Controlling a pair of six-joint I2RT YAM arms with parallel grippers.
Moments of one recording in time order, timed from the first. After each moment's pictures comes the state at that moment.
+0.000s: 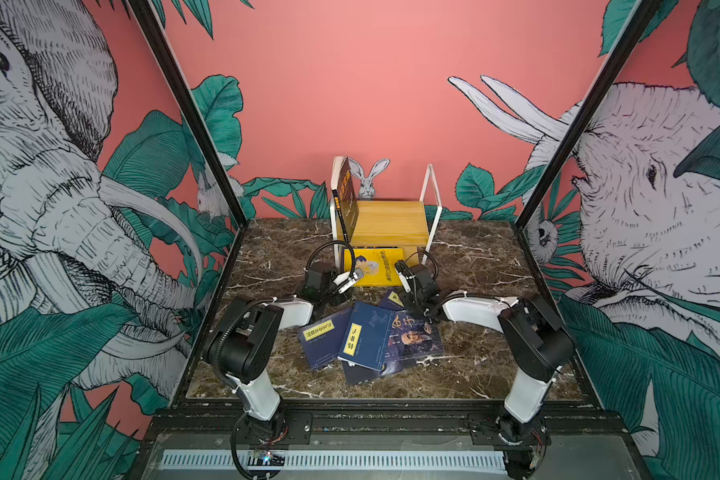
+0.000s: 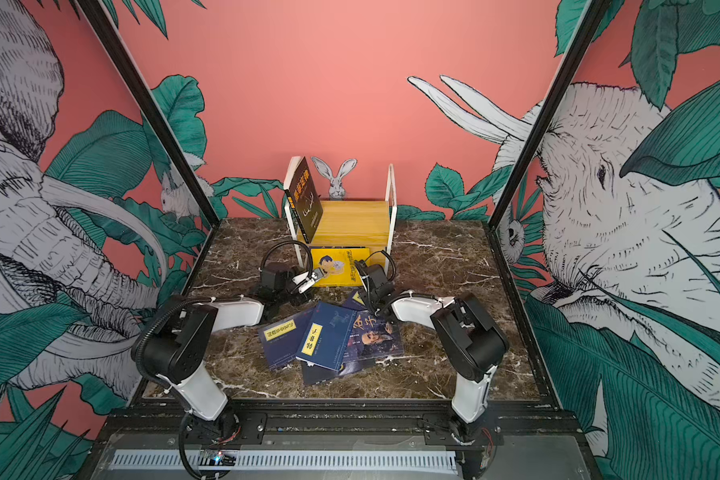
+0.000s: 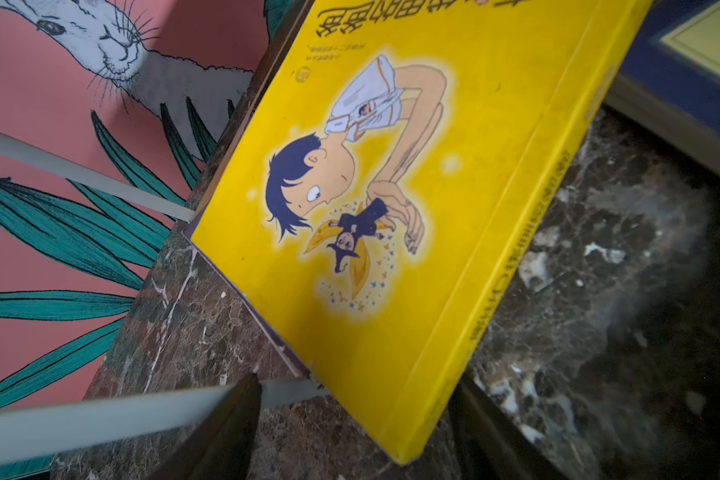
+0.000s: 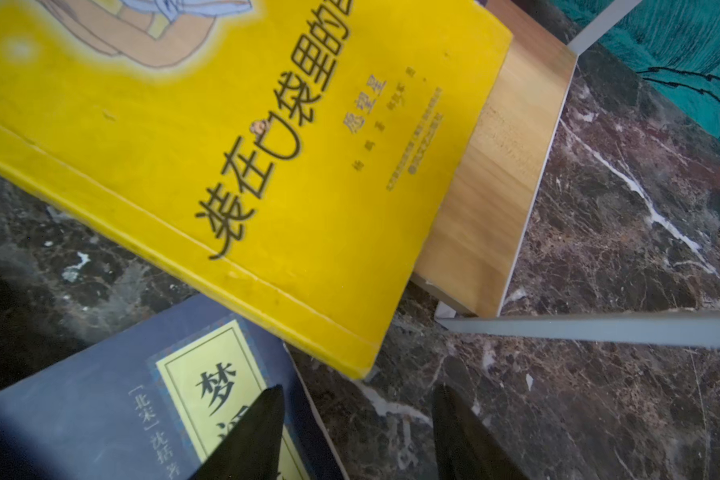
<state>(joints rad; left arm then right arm) -0.39 1.71 0.76 0.38 0.09 0.80 0.64 1.81 1.02 -0.02 0.26 -0.08</state>
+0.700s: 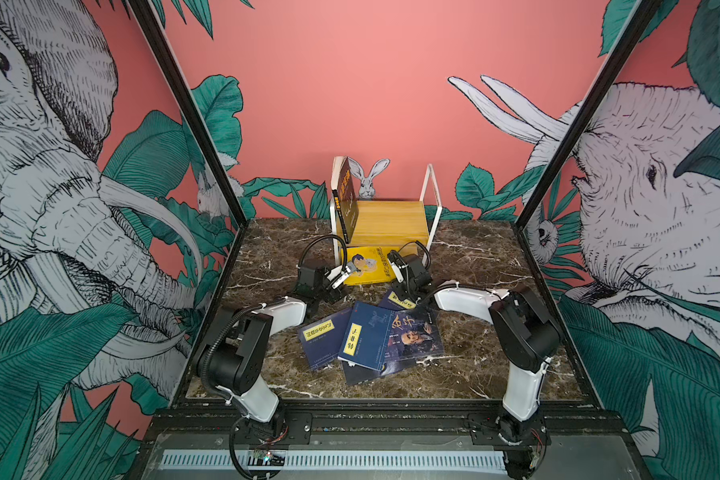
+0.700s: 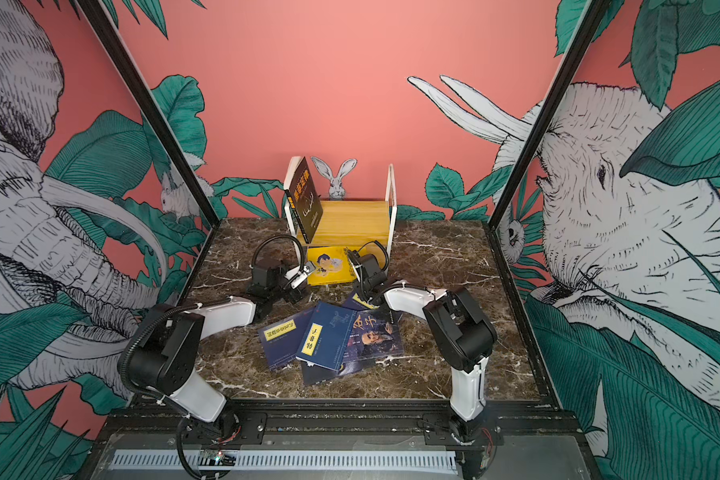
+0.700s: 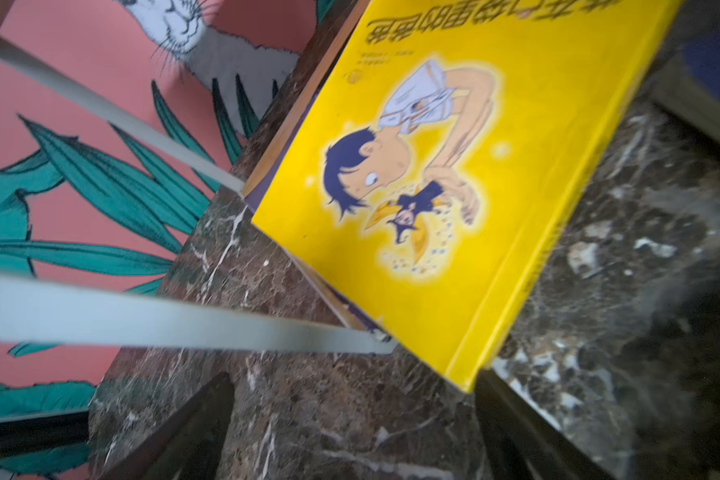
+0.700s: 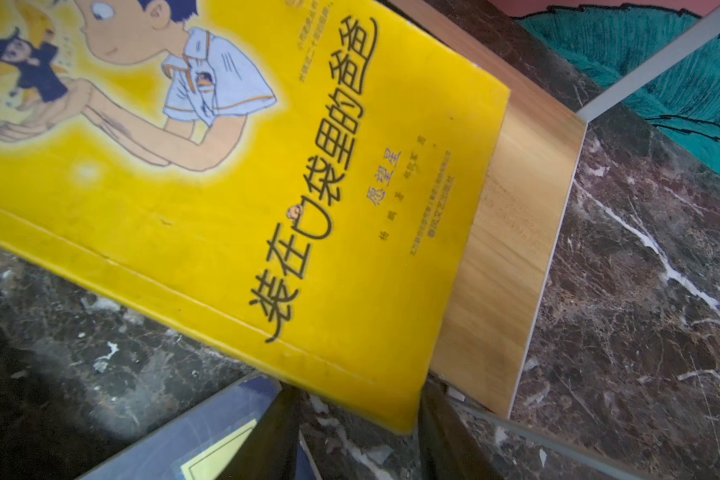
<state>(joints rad) -0.34 1.62 0.77 0.31 0.06 0.75 0.64 1.89 1.17 -0.07 0.23 -0.08</state>
